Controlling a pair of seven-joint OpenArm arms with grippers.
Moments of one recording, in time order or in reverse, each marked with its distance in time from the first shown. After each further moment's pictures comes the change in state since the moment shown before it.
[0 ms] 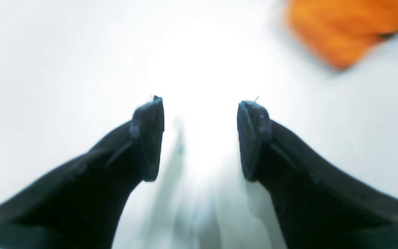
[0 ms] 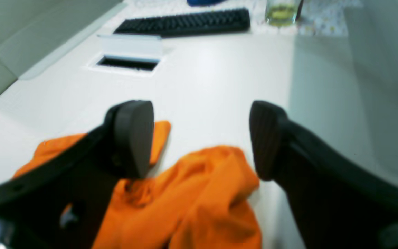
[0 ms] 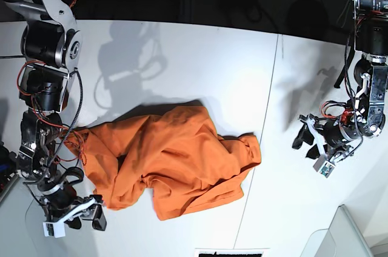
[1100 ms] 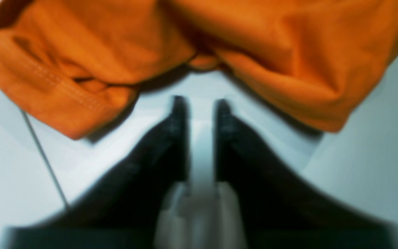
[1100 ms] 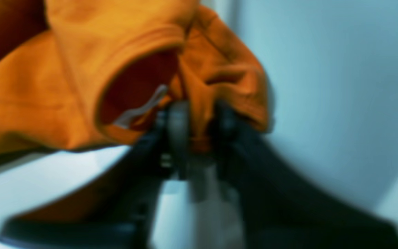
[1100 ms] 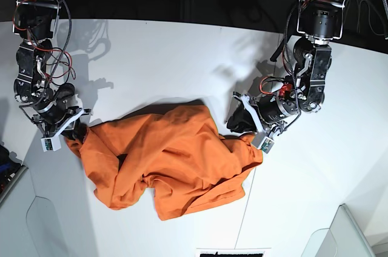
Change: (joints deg) left arm 3.9 19.1 0.0 -6.8 4.5 -3.2 -7.5; right arm -21.7 8.1 -4.3 1.5 -1.2 -0.9 3.1
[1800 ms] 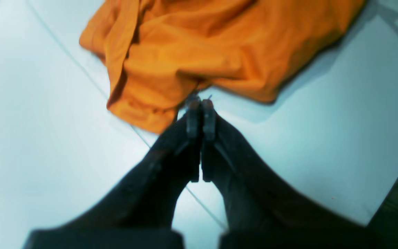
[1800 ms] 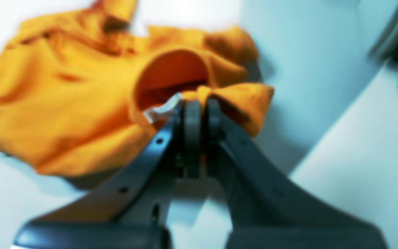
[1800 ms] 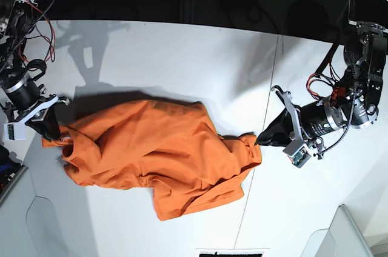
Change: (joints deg) left arm 6.3 -19.3 0.1 35.5 -18.1 -1.9 16.5; right arm -17.9 0.2 14.0 39.7 20.2 0.8 -19.4
